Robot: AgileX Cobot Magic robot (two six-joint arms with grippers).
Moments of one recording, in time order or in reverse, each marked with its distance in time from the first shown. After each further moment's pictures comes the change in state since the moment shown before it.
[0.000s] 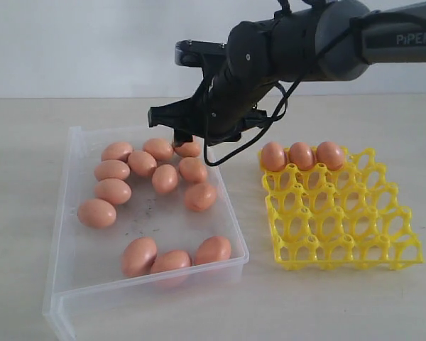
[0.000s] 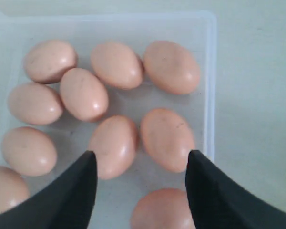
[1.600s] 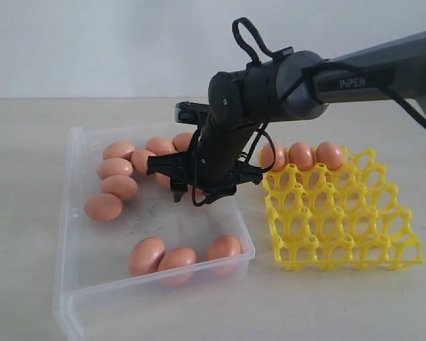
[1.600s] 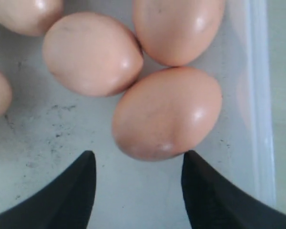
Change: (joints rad) left arm 0.000 0.000 0.000 0.000 0.000 0.000; right arm 0.027 0.127 0.000 0.065 0.121 0.117
